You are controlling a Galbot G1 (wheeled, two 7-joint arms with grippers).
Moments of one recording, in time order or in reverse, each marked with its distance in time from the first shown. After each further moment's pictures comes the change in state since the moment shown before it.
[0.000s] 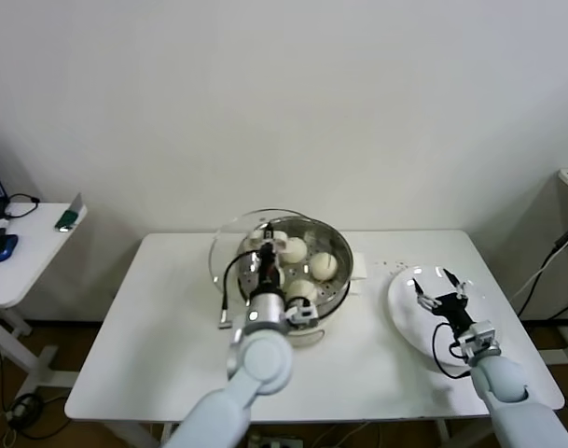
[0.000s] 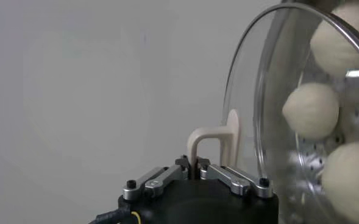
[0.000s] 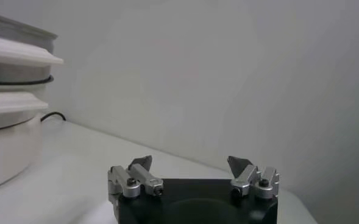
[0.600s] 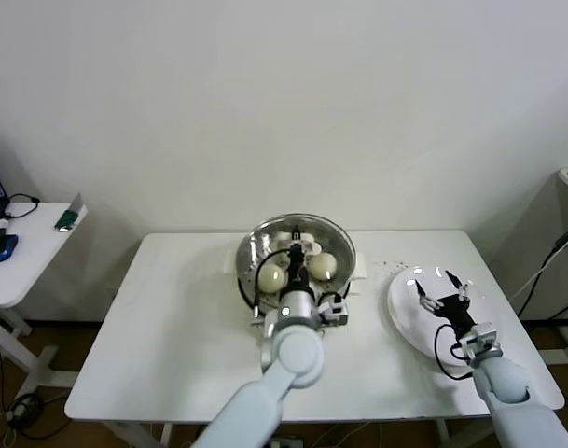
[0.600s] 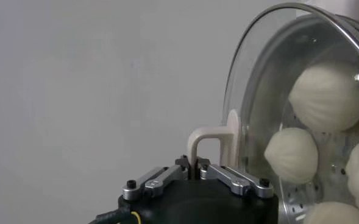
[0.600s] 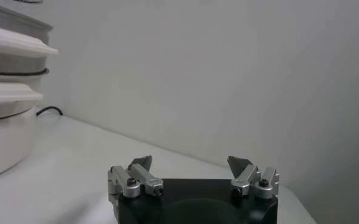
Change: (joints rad) left arm -0.041 -0.117 0.037 0.125 0.037 0.000 0.011; right arm 0.005 0.006 0.012 -0.027 -0.015 0.010 -0.012
